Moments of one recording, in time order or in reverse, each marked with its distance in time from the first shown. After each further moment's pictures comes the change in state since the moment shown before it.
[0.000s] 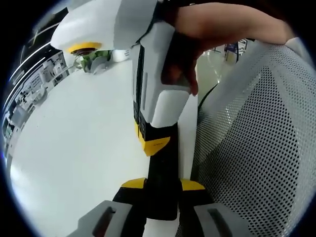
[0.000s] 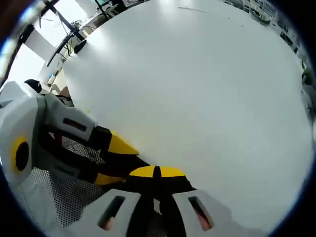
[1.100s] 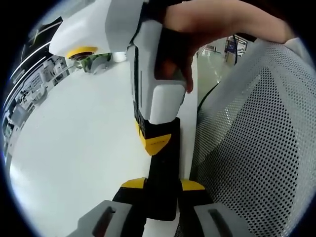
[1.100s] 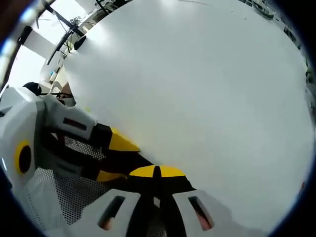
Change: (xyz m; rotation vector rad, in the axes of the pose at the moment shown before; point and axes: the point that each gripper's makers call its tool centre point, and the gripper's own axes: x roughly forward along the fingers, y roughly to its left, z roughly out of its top) left arm 0.000 0.000 0.000 -0.003 -0.007 -0.002; right arm -0.007 0.008 -0.008 -0.029 0.087 0.029
